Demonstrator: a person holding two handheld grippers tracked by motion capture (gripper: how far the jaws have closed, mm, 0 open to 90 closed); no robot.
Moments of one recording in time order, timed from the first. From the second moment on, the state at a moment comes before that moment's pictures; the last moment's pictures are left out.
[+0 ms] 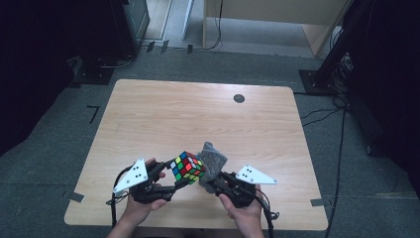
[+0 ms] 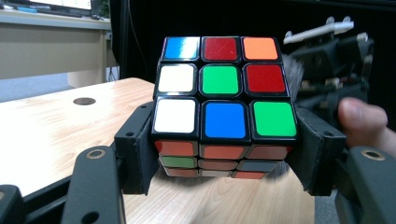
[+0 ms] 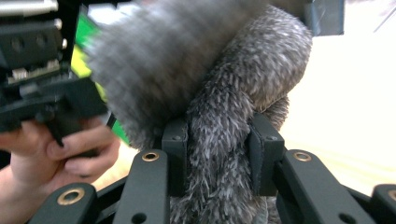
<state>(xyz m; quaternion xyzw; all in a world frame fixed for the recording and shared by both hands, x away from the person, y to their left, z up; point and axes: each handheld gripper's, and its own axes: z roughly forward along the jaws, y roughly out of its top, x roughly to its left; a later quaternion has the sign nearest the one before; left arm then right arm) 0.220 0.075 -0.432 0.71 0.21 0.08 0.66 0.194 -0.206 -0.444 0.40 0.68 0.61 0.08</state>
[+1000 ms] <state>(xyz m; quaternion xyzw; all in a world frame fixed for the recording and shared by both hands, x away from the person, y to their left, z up) 0.219 0.075 -0.431 0.72 0.21 0.09 0.66 0.193 -0.202 -0.446 0.40 0.68 0.60 0.08</state>
